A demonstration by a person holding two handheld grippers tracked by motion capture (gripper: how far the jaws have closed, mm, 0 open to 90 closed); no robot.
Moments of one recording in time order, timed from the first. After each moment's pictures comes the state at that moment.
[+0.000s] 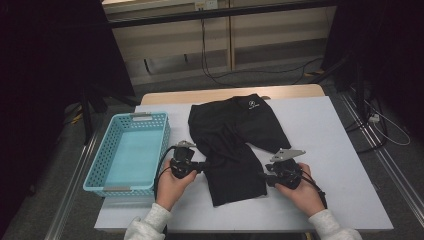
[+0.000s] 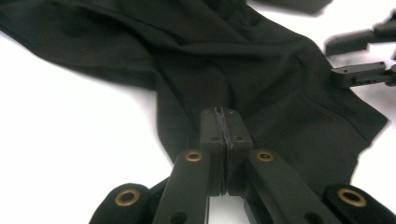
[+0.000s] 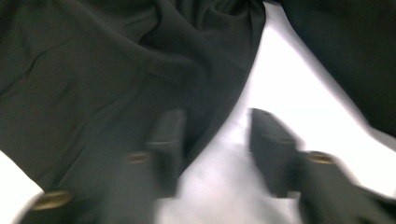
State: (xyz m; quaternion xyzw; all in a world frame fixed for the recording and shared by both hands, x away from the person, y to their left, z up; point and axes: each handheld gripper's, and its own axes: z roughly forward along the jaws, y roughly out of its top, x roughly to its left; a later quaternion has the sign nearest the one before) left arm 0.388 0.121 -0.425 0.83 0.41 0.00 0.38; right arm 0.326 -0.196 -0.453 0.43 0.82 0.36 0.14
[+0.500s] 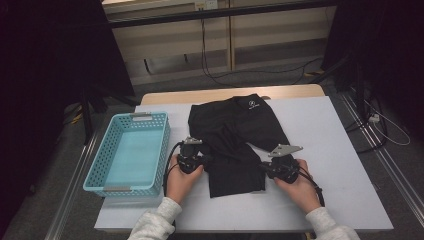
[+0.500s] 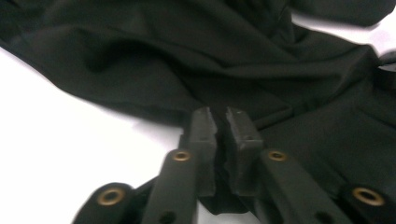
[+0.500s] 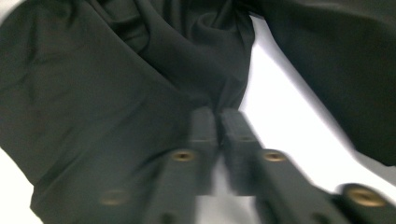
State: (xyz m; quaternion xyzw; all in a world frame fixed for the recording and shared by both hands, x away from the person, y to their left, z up) left arm 0.406 0.105 -0.445 0.82 0.43 0.05 0.38; right arm 0.339 -0.195 -0.455 0.43 0.81 0.36 0.17
